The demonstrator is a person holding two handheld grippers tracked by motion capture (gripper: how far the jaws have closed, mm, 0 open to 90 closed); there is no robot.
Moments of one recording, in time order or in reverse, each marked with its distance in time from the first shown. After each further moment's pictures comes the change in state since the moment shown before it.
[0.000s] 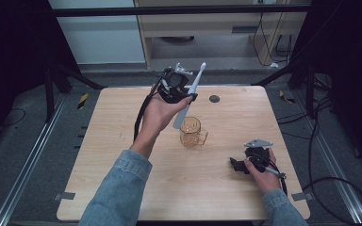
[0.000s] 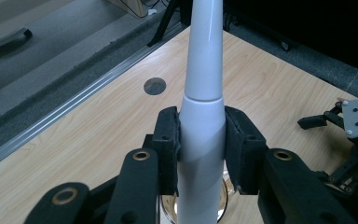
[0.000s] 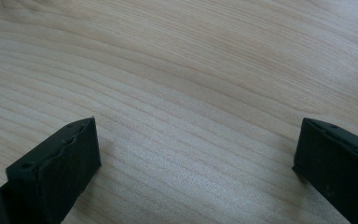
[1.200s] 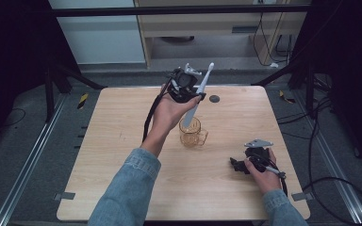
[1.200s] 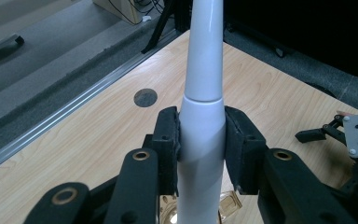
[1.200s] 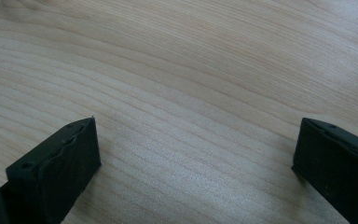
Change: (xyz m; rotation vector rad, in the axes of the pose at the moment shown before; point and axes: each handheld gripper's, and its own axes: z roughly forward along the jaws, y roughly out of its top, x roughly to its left) left arm -0.008 0.007 0.025 -0.026 -0.017 0.002; right arm -0.001 -0.001 0.000 0.000 -0.004 -0.015
